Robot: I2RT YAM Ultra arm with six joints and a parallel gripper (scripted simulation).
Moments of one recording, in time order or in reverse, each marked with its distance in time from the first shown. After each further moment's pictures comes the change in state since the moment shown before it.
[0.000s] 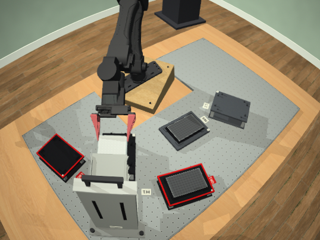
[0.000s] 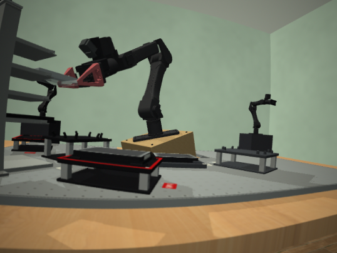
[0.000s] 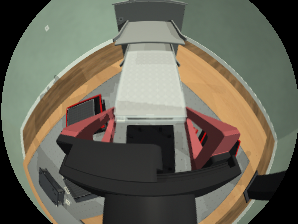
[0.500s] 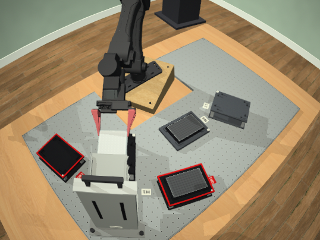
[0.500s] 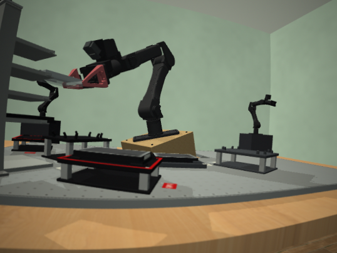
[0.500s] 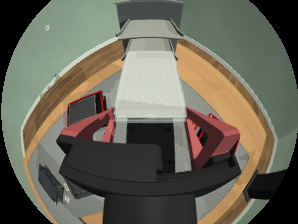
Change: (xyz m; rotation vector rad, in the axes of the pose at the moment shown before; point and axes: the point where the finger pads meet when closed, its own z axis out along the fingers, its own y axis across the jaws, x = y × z) arm 0.008 0.000 -0.015 0.000 0.000 0.000
